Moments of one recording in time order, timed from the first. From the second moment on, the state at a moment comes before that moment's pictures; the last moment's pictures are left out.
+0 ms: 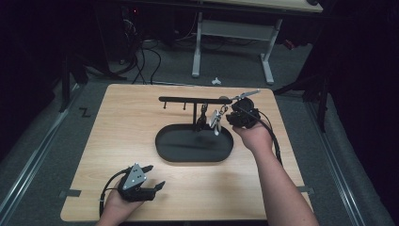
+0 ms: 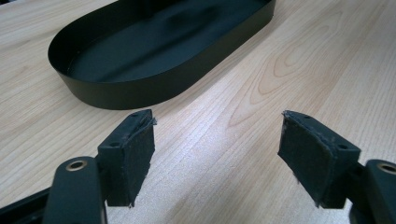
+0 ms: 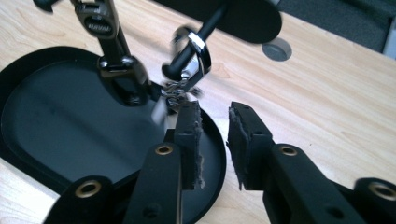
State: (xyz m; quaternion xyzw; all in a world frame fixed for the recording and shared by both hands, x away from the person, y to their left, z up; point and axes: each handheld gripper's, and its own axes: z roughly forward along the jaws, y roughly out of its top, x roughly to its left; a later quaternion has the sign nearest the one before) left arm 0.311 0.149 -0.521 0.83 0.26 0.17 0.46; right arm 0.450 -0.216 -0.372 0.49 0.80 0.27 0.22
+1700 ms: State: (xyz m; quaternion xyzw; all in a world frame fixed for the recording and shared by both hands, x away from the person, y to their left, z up) left arm 0.307 0.135 -0.525 0.84 0.26 0.16 0.45; right arm 0.283 -0.271 -0.516 0.50 0.75 0.35 0.25
